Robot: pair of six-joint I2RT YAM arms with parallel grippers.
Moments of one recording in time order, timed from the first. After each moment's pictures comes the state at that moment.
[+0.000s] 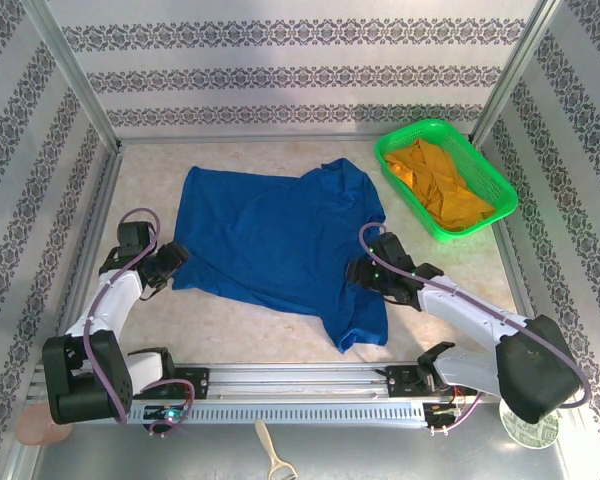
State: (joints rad) left arm 0.20 1.16 0.61 -0.48 0.18 -0.63; right arm 0.52 1.16 0.55 -0.36 -0.03 0.77
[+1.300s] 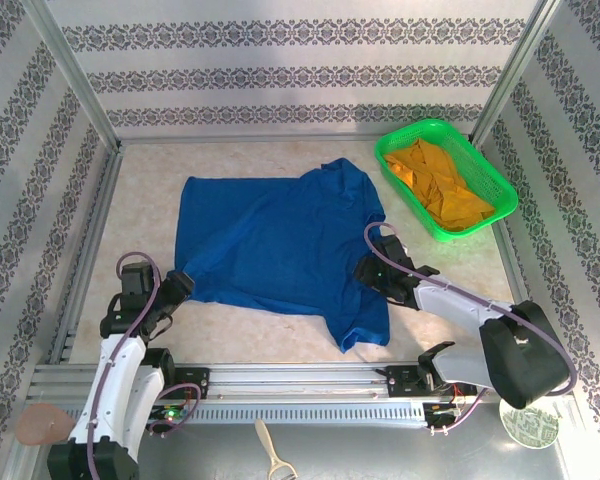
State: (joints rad) left arm 0.12 0.63 0.34 -0.61 0.18 -0.74; right arm 0.45 1.24 0.49 -0.23 0.03 0.89
